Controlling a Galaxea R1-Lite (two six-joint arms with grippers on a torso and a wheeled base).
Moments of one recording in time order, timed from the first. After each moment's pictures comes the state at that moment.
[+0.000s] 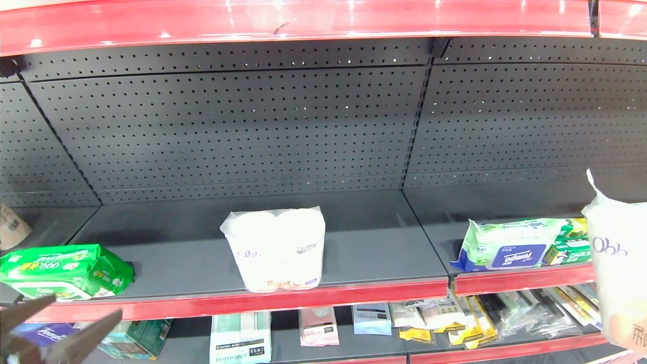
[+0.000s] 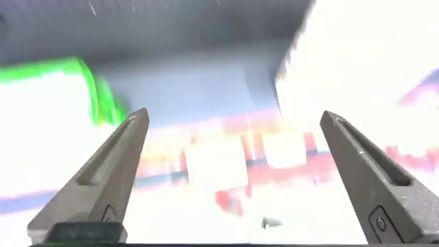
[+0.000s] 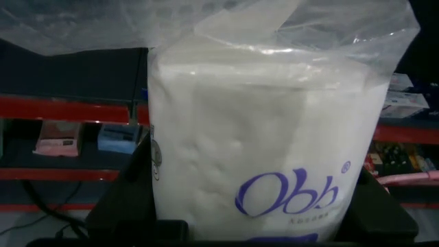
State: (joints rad) left arm -0.11 0.78 -0.37 0.05 -0.07 -0.02; right arm 0.07 0.71 -0.61 0.17 -0.16 -0.23
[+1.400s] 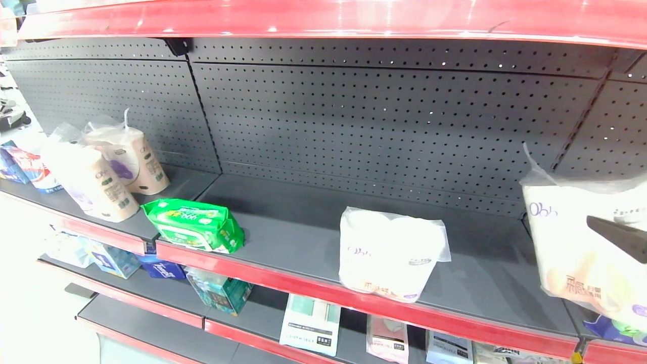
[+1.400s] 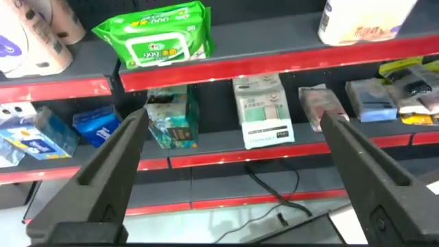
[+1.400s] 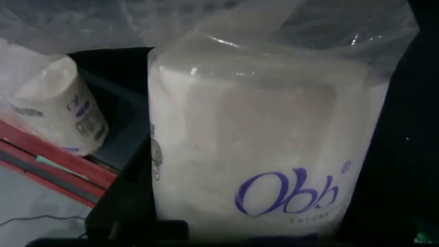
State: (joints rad) left arm -0.16 0.11 -0.42 0.49 -0.13 0.13; right arm 0.07 1.00 -0.60 -0.13 -0.01 -0.21
